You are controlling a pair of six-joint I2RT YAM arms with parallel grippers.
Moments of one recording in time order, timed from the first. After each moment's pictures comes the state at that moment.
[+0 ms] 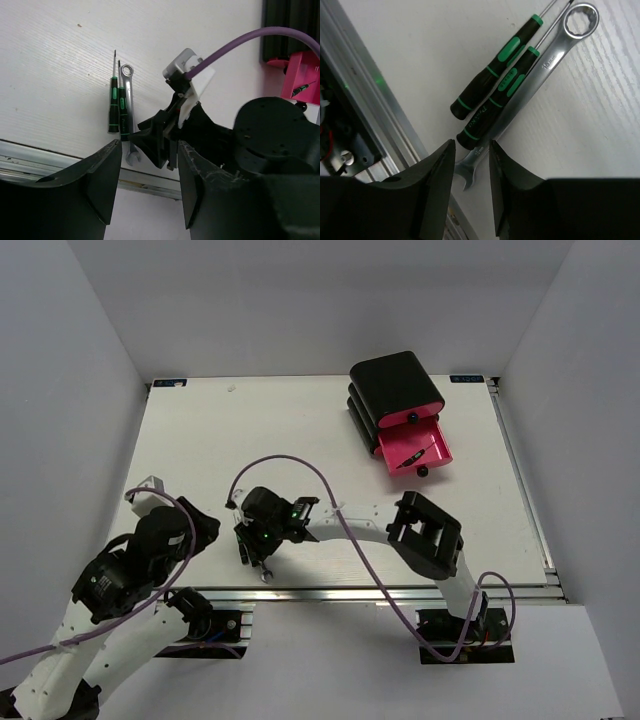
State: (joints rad) left arm -0.66 0.51 0.97 -1.16 -0.47 -1.01; right arm 1.21 2.04 1.49 -0.29 -0.16 0.28
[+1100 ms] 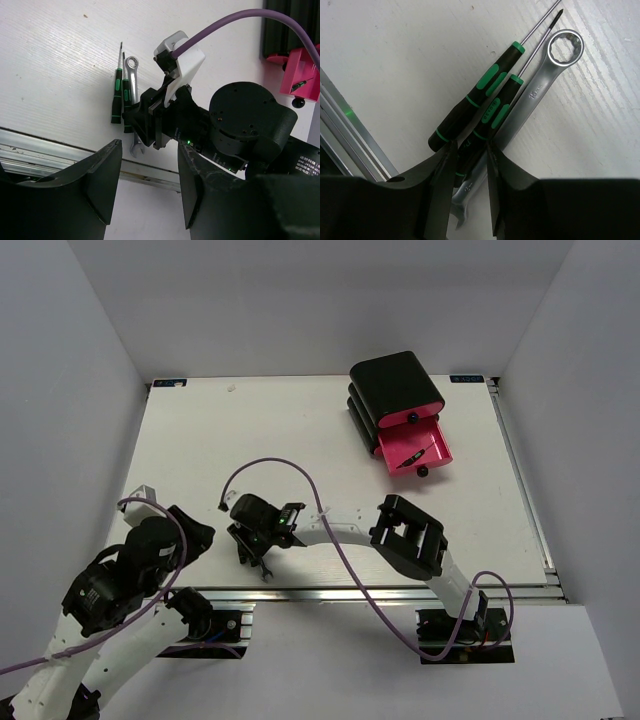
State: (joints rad) left arm -0.66 0.44 0.98 -1.24 -0.46 -1.03; right arm 1.25 2.16 1.59 -0.29 -0.01 0.31
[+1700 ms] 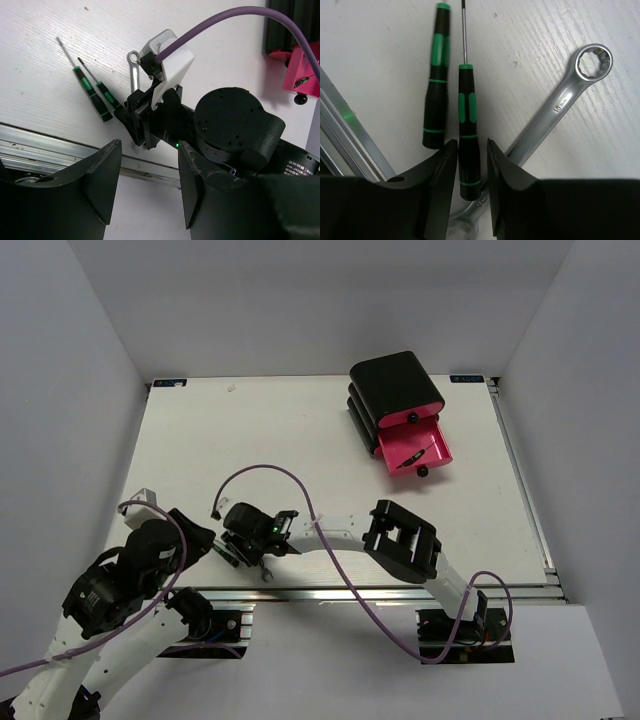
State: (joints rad) left arm -0.66 0.42 0.96 -1.25 -0.44 -1.04; right arm 1.29 2.20 1.62 -0.27 0.03 0.28
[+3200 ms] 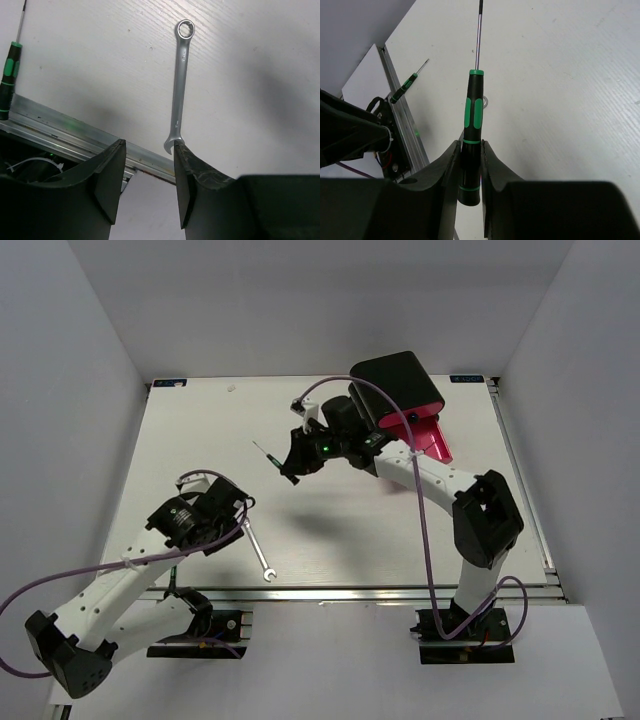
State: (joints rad) left arm -0.66 0.92 0.94 -1.22 -0.43 -1.12; right arm 0.77 1.82 1.47 -0.18 -0.56 0.31
